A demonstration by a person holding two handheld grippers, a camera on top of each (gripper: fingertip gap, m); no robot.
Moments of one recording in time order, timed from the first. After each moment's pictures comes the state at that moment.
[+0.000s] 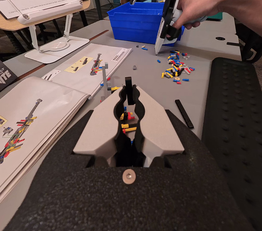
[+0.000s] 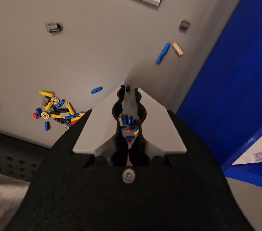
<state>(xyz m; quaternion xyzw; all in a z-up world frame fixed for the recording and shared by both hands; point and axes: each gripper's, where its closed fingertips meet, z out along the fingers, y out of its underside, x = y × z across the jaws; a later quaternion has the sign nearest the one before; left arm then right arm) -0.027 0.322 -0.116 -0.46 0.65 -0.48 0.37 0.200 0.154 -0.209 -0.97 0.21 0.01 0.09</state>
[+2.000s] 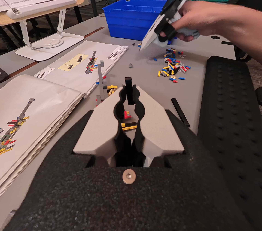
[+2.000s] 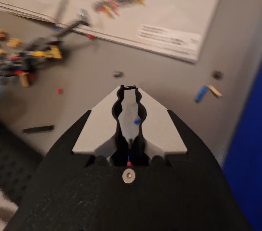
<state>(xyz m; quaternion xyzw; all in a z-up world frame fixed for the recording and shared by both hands) -0.028 0.317 -0.120 -0.46 0.66 -0.48 0.35 0.163 0.221 -0.178 -0.92 0.20 0.05 0.33</state>
